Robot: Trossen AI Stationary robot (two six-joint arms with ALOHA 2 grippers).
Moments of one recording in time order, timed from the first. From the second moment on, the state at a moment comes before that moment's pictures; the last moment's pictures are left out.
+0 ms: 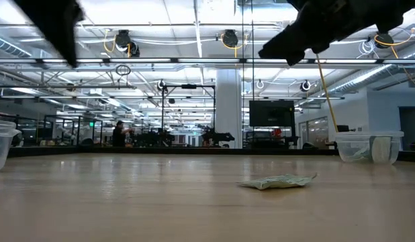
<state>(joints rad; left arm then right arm) -0.58 1.65 1.32 -1.19 -0.37 -0.94 0.18 1.19 0.58 0.23 0.13 0.03</state>
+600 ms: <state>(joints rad) -0.32 1.68 1.16 -0.10 0.00 -0.27 0.17 1.19 0.58 0.25 0.28 0.01</state>
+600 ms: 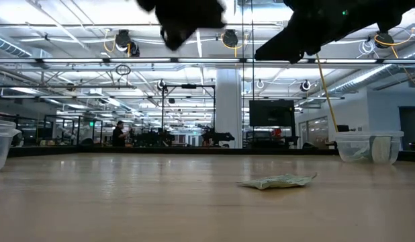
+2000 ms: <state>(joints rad) -0.30 2.07 1.13 0.27 0.16 0.00 0.17 1.19 0.58 0.23 0.55 0.02</state>
